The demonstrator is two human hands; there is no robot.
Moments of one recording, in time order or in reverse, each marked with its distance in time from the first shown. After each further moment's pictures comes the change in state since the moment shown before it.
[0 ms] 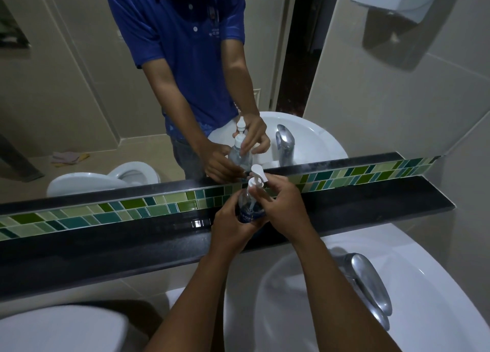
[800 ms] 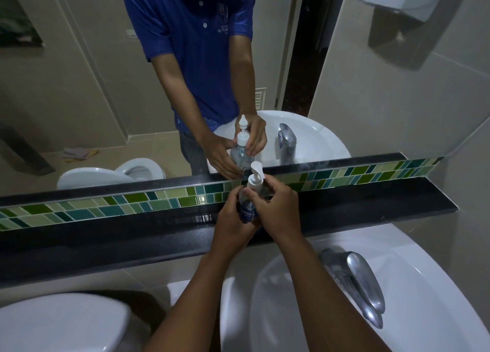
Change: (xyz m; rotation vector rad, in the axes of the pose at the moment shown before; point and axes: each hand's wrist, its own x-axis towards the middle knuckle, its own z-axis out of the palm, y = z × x) left_hand -0.010 0.013 0.008 0.034 -0.032 -0.059; right_hand -0.008 0.011 0.014 -0.061 0.169 -0.073
